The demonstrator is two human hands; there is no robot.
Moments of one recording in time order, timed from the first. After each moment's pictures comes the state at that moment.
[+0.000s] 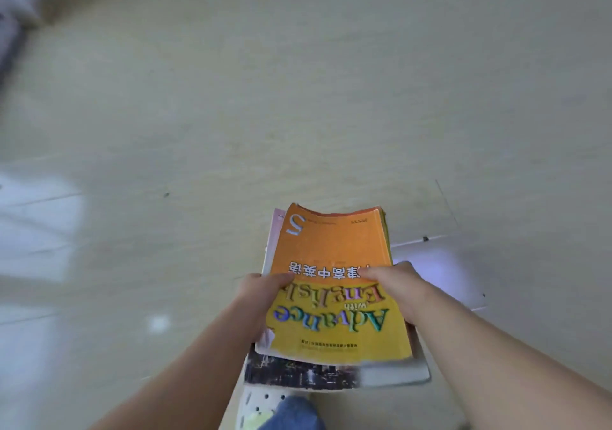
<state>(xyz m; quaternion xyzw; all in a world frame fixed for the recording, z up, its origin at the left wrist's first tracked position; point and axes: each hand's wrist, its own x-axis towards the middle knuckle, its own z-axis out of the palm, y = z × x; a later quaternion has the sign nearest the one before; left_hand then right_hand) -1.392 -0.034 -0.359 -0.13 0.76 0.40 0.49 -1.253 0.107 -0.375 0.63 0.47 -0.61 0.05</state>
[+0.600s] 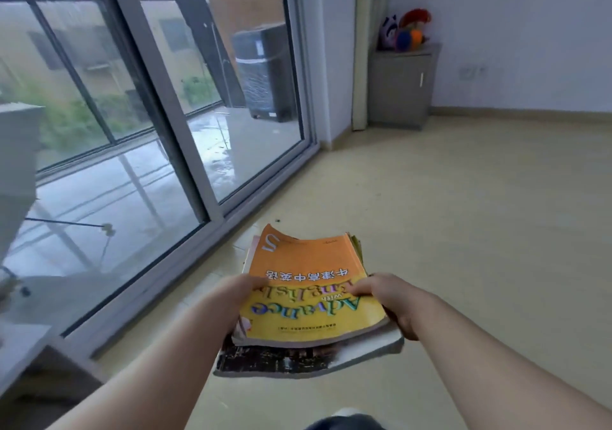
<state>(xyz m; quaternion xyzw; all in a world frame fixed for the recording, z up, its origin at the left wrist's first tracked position) -1.423 -0.340 -0.088 -0.24 0.76 0.55 0.23 -1.374 -0.118 -0.095 0.21 0.65 -0.68 0.25</state>
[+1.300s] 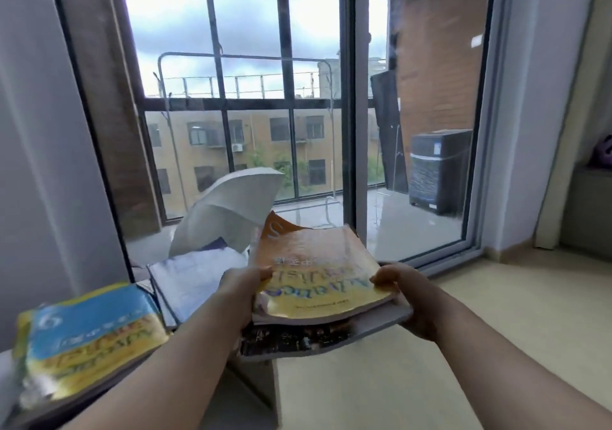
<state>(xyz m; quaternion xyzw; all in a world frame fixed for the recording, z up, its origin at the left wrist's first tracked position) -1.267 -0.501 0.085 -0.35 0.64 0.66 -0.18 -1.344 -0.288 0.077 -0.10 0.63 -0.72 0.27</state>
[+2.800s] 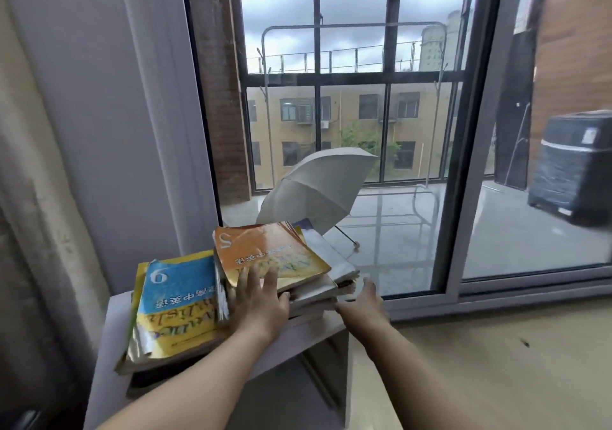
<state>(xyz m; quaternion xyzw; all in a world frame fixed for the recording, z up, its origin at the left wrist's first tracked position) -1.243 -0.608 0.015 -0.42 0.89 0.12 -0.15 -1.347 -0.493 0.014 -0.18 0.85 -0.44 0.22</state>
